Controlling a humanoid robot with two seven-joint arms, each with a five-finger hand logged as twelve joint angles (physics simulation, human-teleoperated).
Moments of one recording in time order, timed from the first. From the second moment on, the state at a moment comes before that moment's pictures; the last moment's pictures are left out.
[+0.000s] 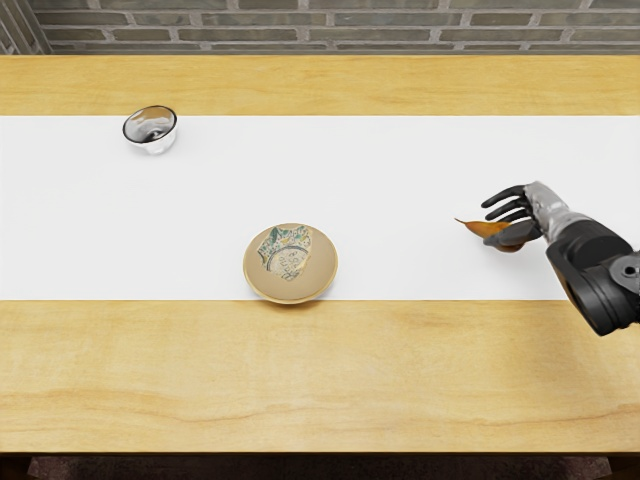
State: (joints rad) left arm -0.02 0.00 0.32 -0.21 0.08 0.07 0.17; right arm 0.80 -0.73 0.37 1.62 -0.79 -0.61 -0.61
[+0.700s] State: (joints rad) left arm -0.02 0.00 0.32 -0.21 0.08 0.07 0.17; right arm 0.80 -0.61 0.41 1.62 -0.79 -0.61 -0.61
